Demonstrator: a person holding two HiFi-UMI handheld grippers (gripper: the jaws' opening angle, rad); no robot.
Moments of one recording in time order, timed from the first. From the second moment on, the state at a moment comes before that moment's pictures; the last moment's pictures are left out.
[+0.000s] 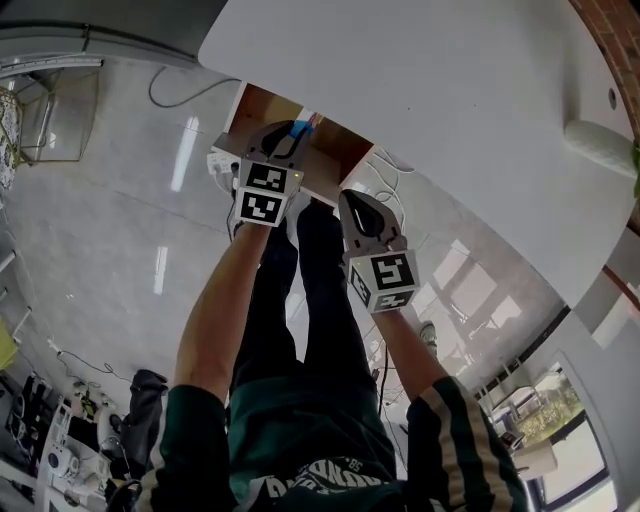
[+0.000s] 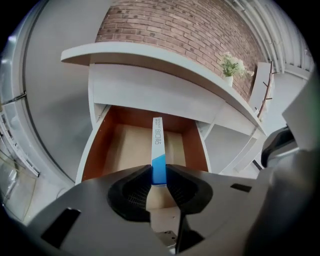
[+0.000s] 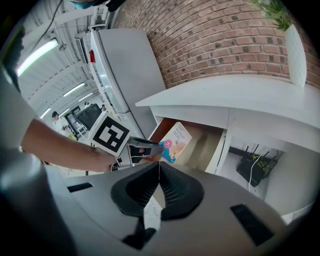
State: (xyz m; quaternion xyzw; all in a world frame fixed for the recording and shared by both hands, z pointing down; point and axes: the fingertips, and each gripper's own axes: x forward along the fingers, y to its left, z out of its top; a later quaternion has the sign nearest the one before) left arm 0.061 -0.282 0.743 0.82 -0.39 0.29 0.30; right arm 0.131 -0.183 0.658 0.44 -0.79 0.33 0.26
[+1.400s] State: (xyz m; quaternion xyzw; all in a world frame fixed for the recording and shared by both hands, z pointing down) left arm 0.055 -0.291 0.809 0.75 -0.33 0.44 0.36; right arm 0.146 -0.196 0.663 0.46 -0.77 0.36 0.26
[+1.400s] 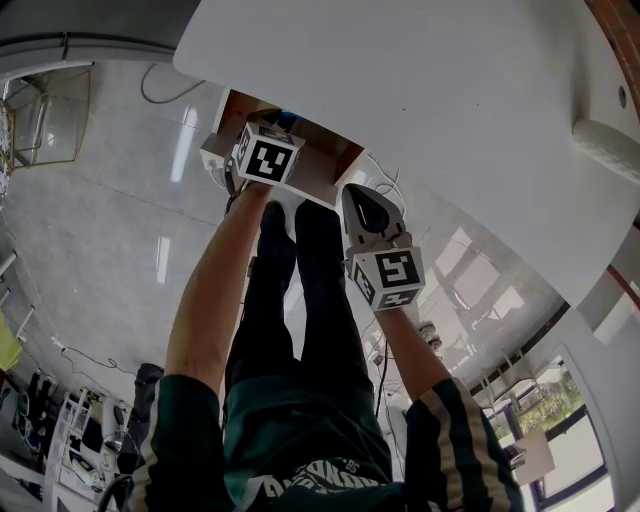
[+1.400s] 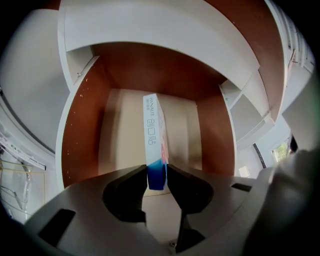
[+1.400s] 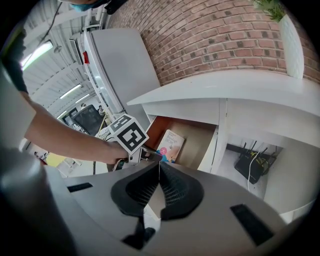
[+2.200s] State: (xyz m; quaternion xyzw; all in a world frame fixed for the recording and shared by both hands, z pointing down) left arm 0.048 -0.286 0.814 0.75 -0.30 0.48 0.33; right arm 0.138 -0.194 0.666 0.45 -0.78 0.36 0.26
